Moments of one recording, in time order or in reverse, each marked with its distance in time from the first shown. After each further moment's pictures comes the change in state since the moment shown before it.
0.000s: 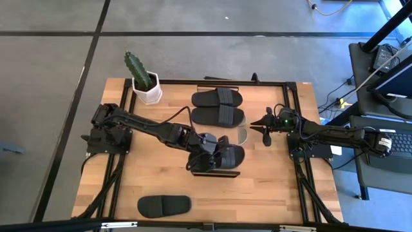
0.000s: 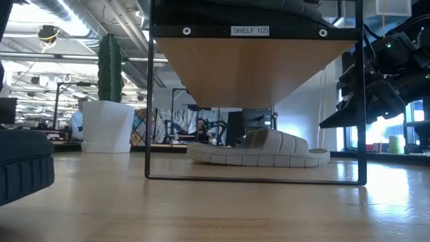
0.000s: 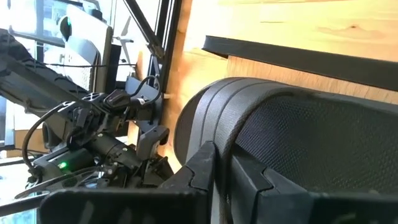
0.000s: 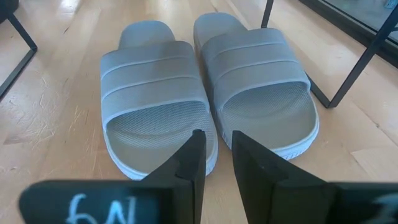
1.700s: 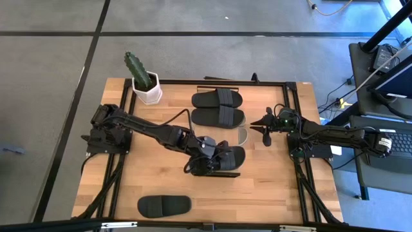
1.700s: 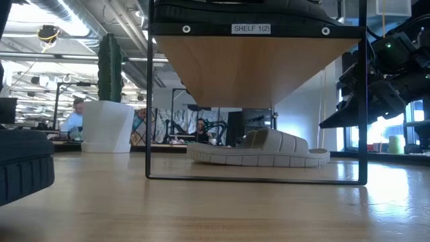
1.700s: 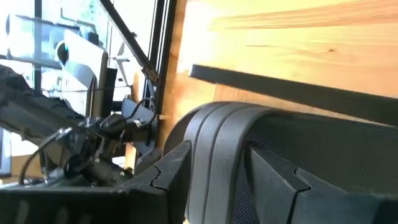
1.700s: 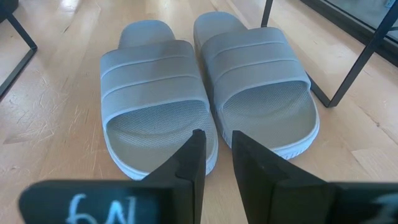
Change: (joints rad) left arm -0.026 0.000 0.000 -0.001 0.051 0.023; right arm 0.000 0.000 0.000 -0.003 0.000 0.000
